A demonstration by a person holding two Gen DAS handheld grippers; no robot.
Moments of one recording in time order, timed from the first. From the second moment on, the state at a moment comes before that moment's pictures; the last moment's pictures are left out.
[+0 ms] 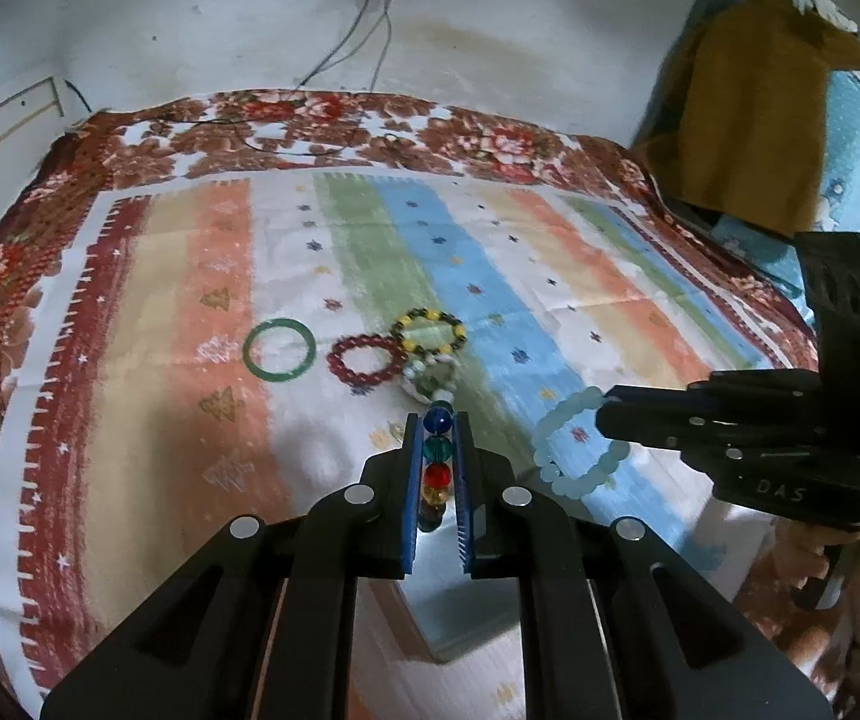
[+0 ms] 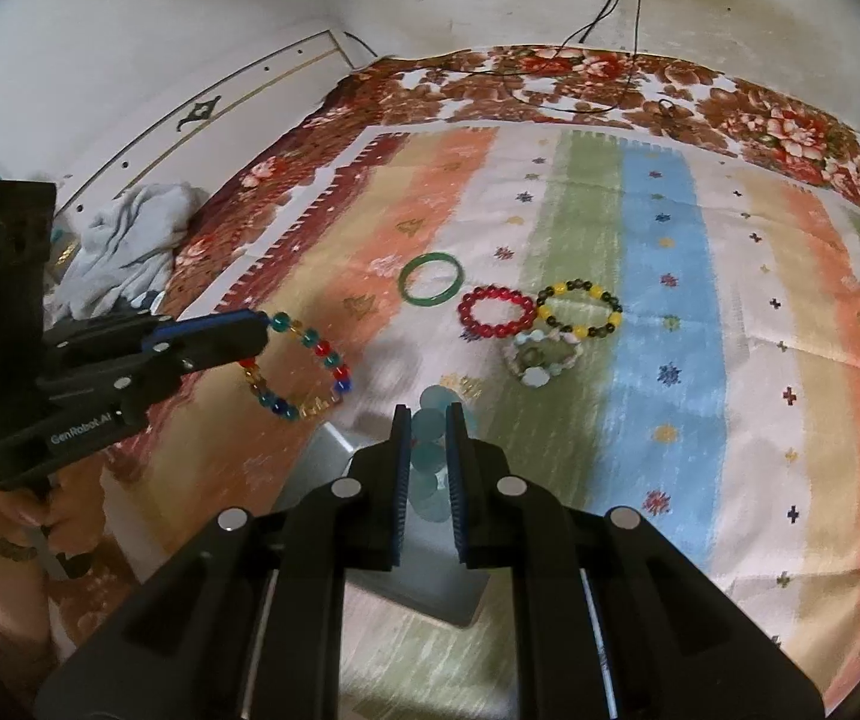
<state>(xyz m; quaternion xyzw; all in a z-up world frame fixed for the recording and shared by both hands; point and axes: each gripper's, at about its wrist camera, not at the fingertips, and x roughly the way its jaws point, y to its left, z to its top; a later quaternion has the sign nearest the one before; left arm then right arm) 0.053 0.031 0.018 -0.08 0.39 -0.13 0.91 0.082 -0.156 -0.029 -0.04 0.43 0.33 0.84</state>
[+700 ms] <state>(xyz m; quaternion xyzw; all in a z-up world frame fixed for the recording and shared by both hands) 0.044 0.015 0.001 -0.07 0.40 -0.14 0.90 0.082 -0.172 -0.040 -0.03 0.43 0.30 0.85</state>
